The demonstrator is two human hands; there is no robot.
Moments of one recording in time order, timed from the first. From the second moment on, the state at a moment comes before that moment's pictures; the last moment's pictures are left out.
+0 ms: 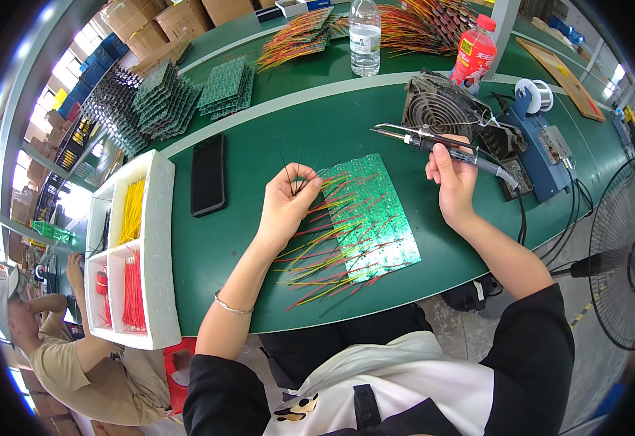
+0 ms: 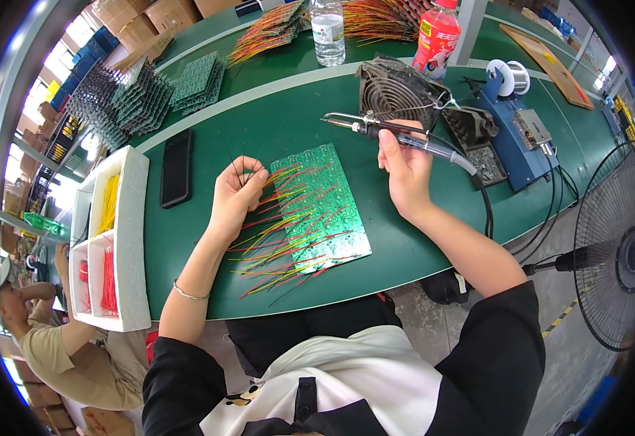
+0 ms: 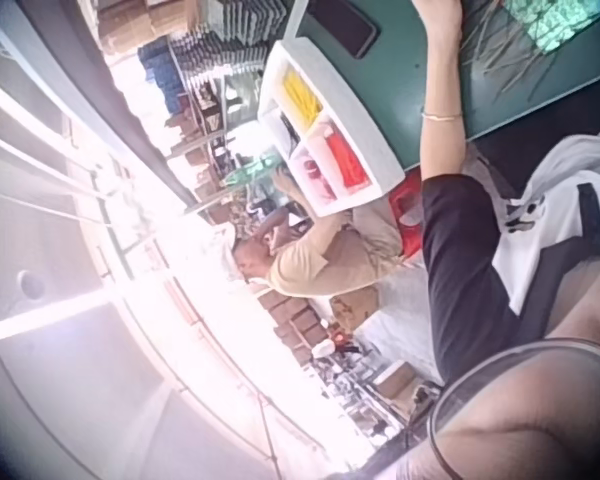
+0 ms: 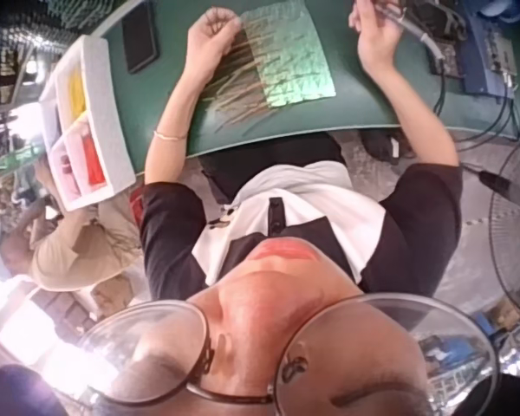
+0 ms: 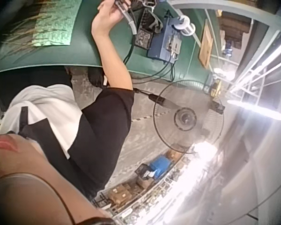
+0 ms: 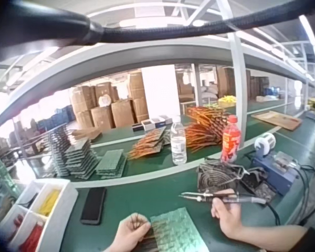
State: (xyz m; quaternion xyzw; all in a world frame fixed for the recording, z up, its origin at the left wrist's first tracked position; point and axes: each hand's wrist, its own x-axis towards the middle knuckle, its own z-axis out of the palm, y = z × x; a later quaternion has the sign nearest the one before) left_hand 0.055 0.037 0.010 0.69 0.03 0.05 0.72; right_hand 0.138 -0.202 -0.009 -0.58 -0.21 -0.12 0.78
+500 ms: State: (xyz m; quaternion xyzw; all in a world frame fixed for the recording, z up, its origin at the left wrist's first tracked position) left_hand 0.054 0.034 0.010 0.70 0.07 0.09 0.71; right_hand 0.139 -0.204 -0.011 -0.57 -0.18 -0.08 0.79
